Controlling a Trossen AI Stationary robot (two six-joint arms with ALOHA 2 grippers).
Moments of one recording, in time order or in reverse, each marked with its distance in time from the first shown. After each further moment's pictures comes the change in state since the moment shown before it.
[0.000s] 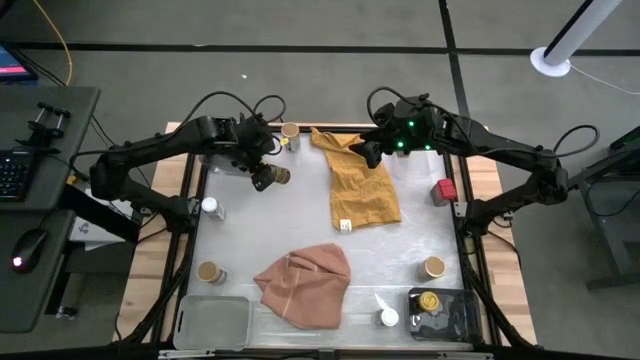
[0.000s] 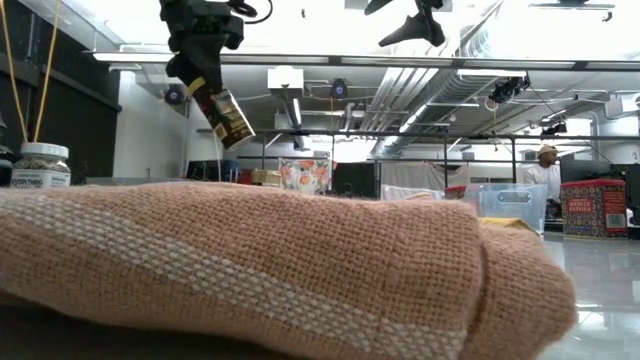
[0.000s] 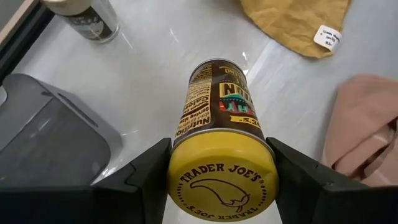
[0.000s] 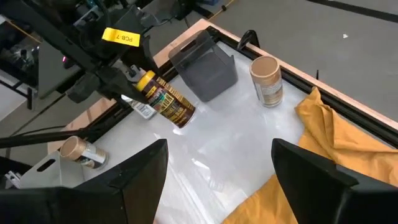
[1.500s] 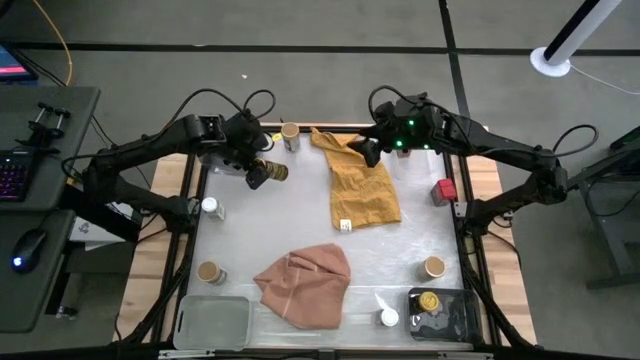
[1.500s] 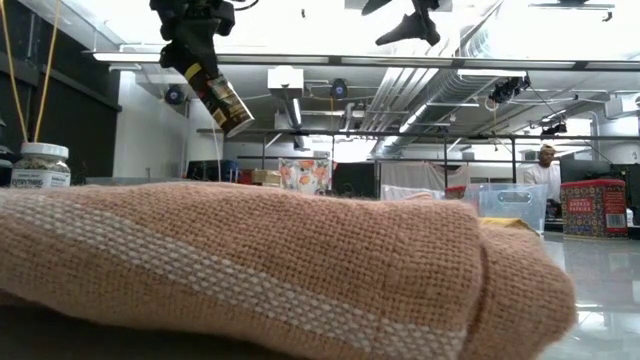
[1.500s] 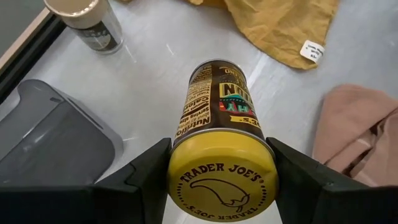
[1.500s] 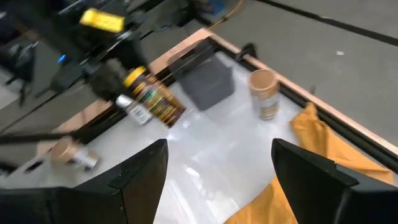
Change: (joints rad) left arm 0.001 -0.072 0.001 0.001 0.008 -0.001; right arm 0.000 0.006 -0.001 0.035 -0.009 -0.085
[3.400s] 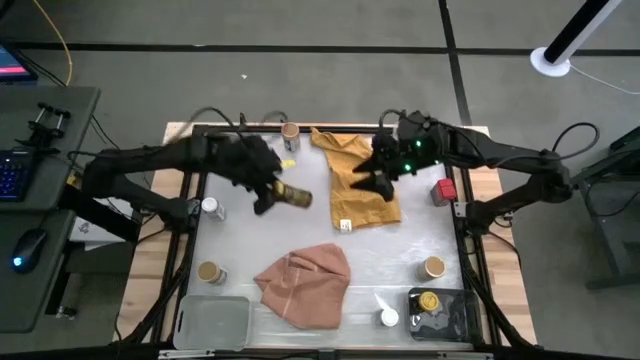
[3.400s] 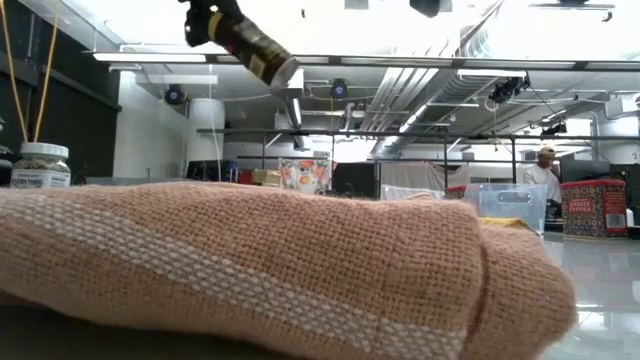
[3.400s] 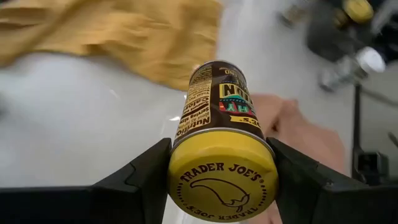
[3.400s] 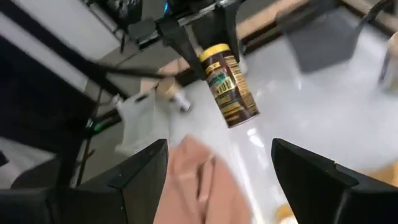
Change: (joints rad) left arm -0.288 0.019 0.001 0.234 0.075 -0.048; right arm 0.182 -0.043 0.000 -0.050 -0.228 0.046
